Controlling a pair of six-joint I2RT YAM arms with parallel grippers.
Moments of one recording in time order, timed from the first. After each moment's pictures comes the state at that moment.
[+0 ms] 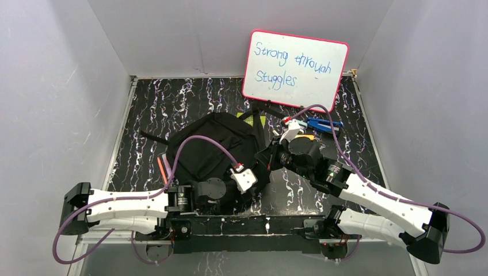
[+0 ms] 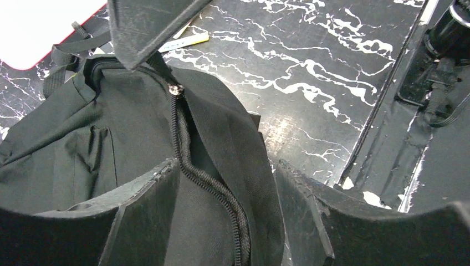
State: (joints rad) left arm -1.42 1.01 0.60 0.05 -0.45 0.08; right arm 1.01 0.90 0.79 -0.26 0.15 0.68
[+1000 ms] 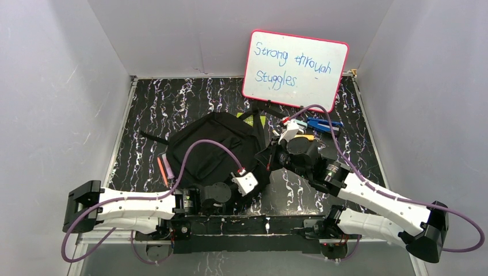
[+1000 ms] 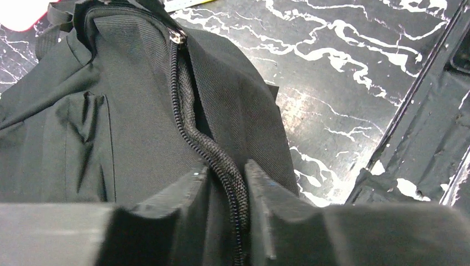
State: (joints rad) left arm -1.42 1.05 0.52 0.11 -0.52 0.06; right arm 1.01 0.91 0.79 -0.26 0.15 0.68
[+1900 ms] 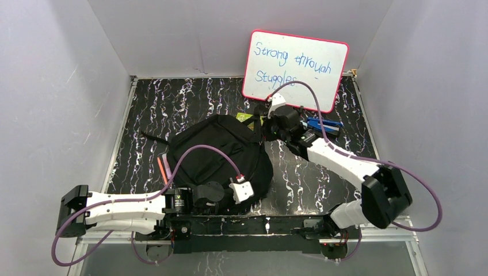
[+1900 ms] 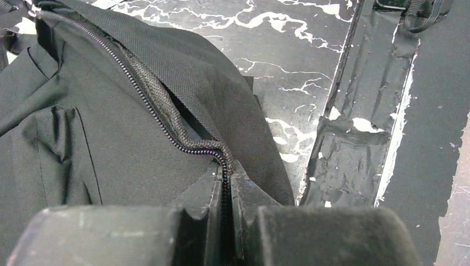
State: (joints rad) left arm -1.41 0.94 0.50 -0.06 -0.26 0.12; right arm 0.68 1.35 0.93 -0.09 0.09 0.29
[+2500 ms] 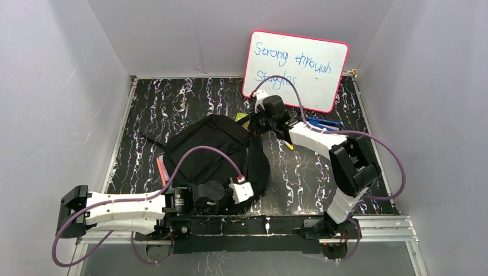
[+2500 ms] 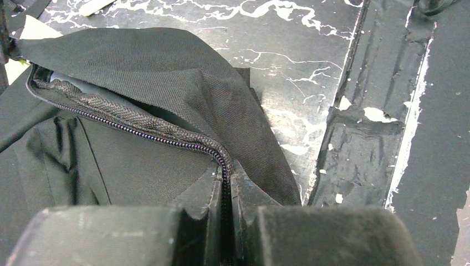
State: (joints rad) left arm -1.39 0.94 0.50 -0.09 -0.24 0.16; right arm 0.62 1.71 1.13 -0.01 -0.17 0.18
